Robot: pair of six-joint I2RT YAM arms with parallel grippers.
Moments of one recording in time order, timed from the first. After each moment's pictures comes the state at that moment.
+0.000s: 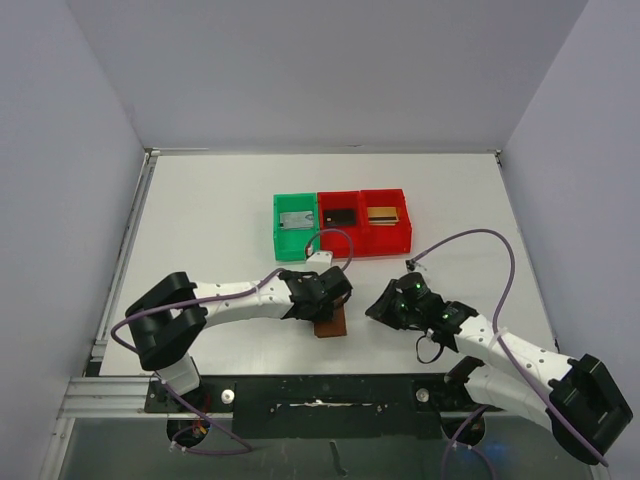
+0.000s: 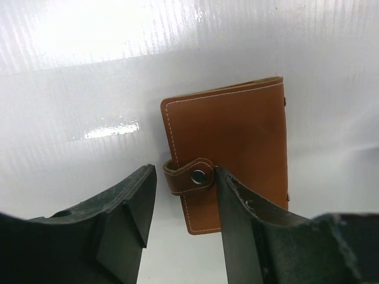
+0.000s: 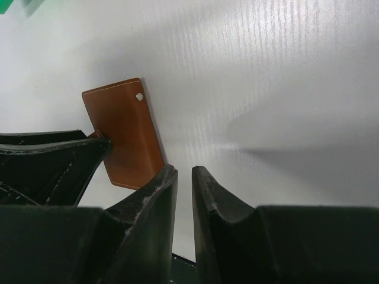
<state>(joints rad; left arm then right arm) -1.09 1.68 1.04 -0.56 -0.39 -0.92 0.68 0.95 0.38 -0.25 0.01 1.04</state>
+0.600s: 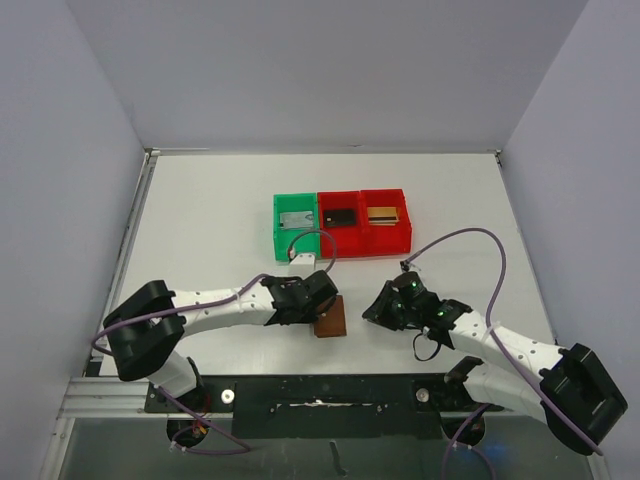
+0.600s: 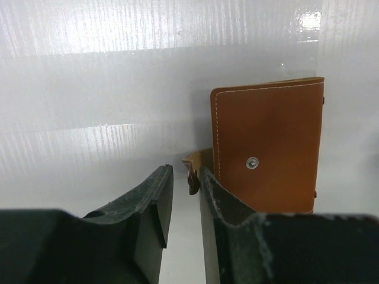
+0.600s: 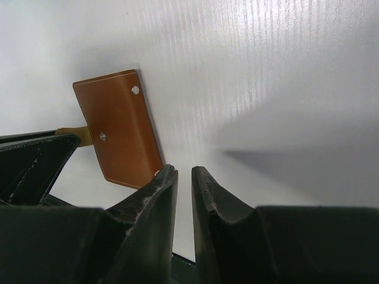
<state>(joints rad) -1.08 1.56 0.92 -0.54 -0.44 -0.97 0.68 1.02 0.38 -0.21 -0.04 1.02</state>
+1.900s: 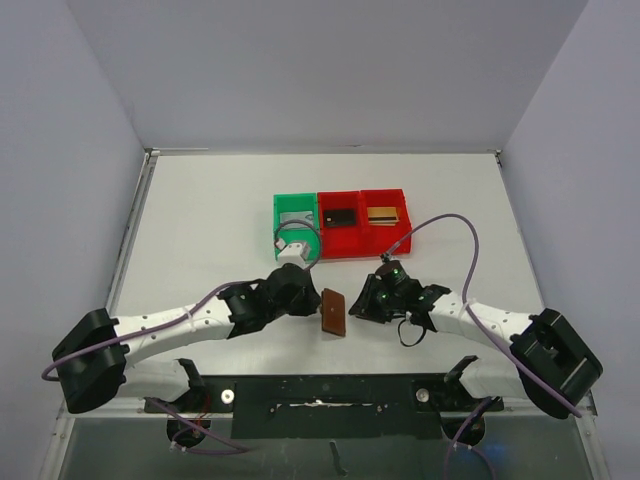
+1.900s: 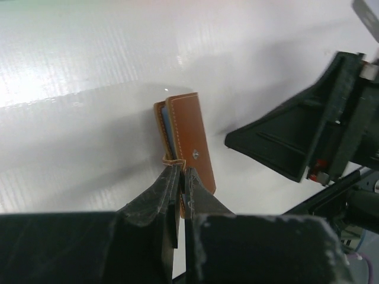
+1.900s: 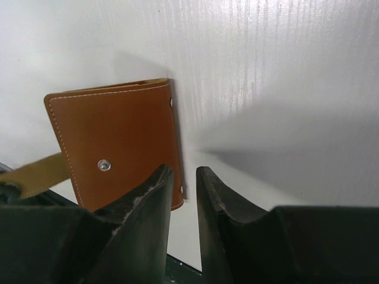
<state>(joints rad) -1.01 1.25 0.70 -0.16 -0.26 -0.88 0.70 1.24 0.50 -0.16 -0.10 0.95</state>
